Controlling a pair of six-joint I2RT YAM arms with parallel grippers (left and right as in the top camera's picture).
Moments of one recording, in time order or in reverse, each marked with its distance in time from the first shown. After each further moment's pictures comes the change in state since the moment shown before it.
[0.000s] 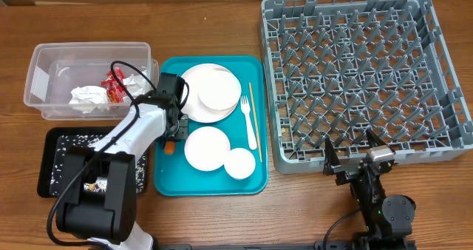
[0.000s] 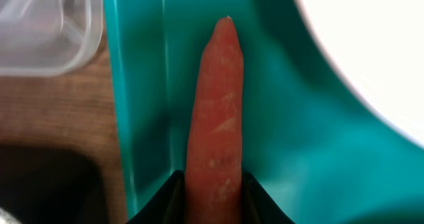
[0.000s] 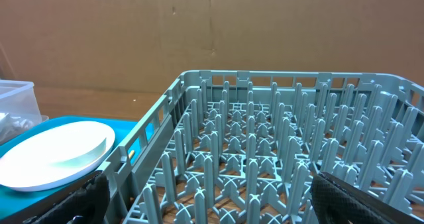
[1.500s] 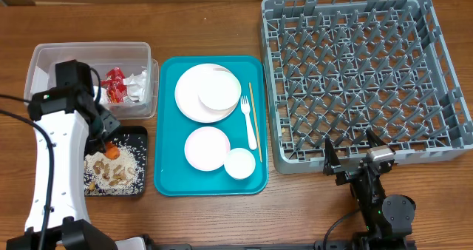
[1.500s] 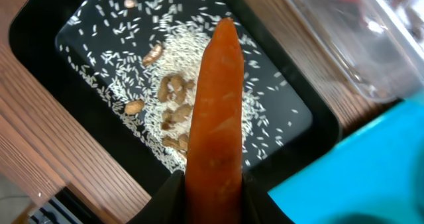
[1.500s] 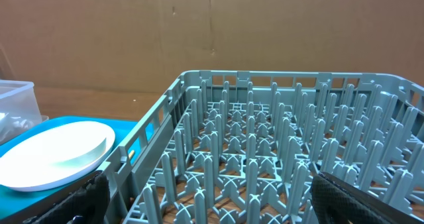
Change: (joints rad) left arm 0.441 -0.283 0.214 -0.496 -0.037 -0.410; right arm 0.000 0.000 0.000 0.001 0.000 0.001
